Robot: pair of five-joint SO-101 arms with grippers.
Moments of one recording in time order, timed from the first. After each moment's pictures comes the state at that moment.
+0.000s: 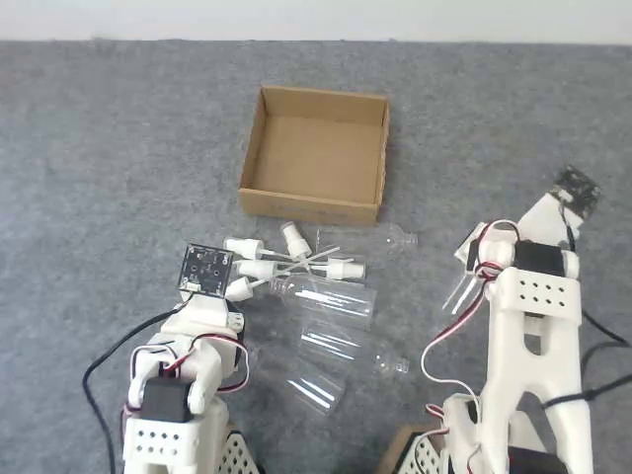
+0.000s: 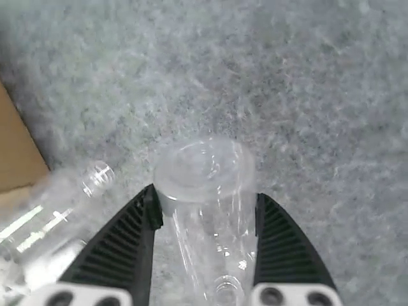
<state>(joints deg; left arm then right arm) -0.4 -103.2 97.4 72.0 -0.1 6.6 -31.7 45.4 62.5 -32.2</state>
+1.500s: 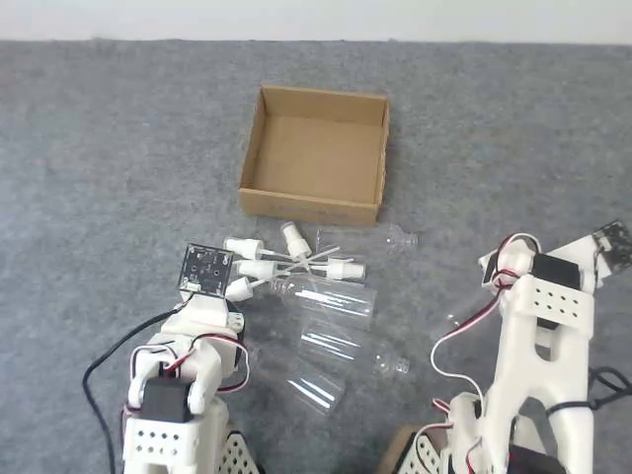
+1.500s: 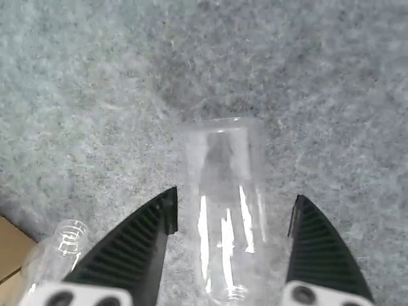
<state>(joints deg) -0.4 -103.2 97.4 72.0 -0.1 14.0 -31.7 50.4 62.4 -49.5</state>
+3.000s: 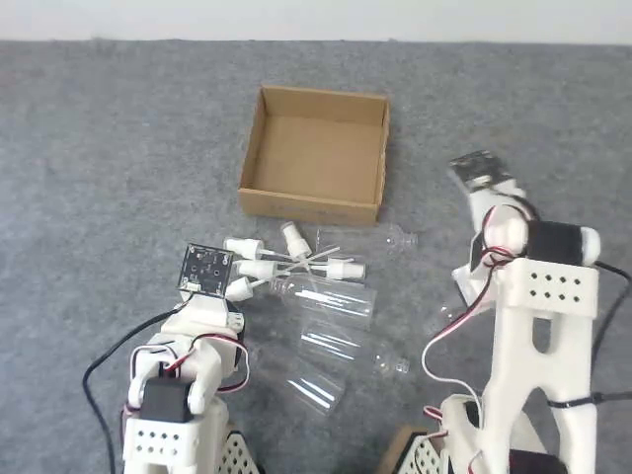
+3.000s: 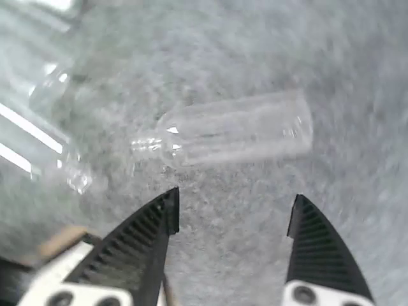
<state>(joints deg) -0.4 -103.2 97.4 72.0 -0.1 3.3 -32.1 28.2 93.6 31.6</state>
